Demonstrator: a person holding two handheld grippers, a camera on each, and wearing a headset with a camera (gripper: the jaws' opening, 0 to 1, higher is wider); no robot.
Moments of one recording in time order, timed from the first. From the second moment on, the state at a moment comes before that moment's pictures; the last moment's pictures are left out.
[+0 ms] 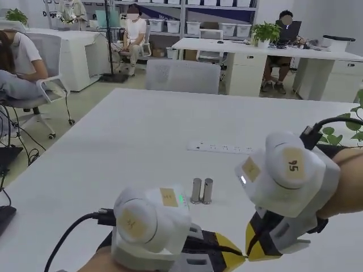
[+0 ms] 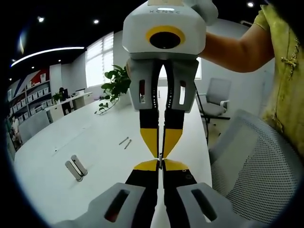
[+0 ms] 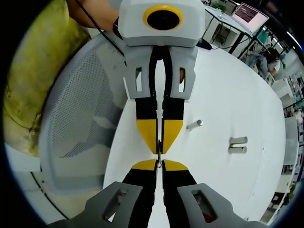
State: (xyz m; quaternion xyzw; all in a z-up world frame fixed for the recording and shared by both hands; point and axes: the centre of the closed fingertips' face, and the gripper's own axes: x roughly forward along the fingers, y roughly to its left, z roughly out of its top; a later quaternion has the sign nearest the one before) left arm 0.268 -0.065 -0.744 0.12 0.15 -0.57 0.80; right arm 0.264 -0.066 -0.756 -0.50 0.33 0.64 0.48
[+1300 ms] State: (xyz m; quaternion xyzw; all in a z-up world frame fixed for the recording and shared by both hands) left arm 0.241 -0.075 -0.733 0.17 0.10 -0.61 0.77; right arm 0.232 -0.078 -0.761 -0.37 0.40 0.71 0.44
